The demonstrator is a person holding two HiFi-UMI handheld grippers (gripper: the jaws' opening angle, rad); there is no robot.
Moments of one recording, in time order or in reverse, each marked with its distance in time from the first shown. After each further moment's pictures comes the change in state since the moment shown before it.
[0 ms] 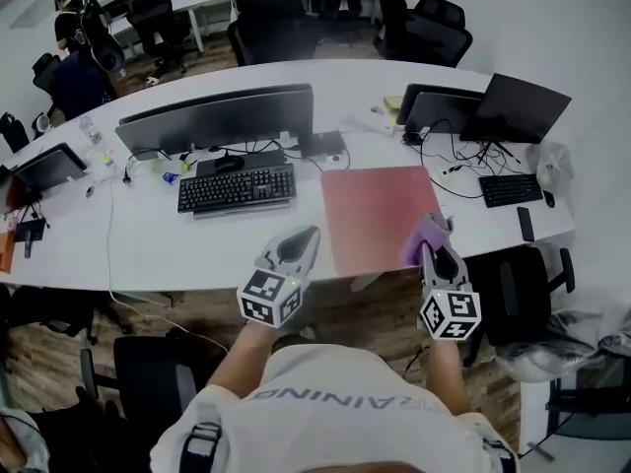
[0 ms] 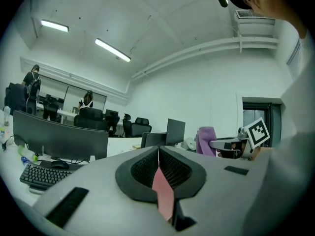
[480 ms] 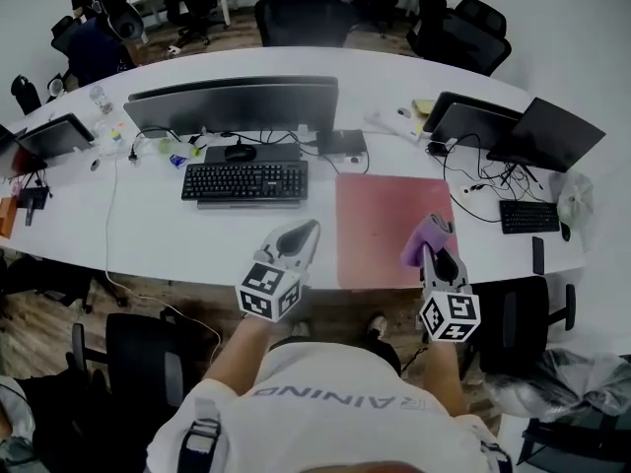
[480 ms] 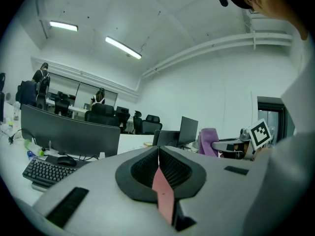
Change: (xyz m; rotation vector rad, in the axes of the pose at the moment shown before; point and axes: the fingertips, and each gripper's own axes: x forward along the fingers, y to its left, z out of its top) left arm 0.044 0.063 -0.010 -0.054 0.028 0.119; right arm 0.093 -0.008 -0.013 -0.008 0.069 0.113
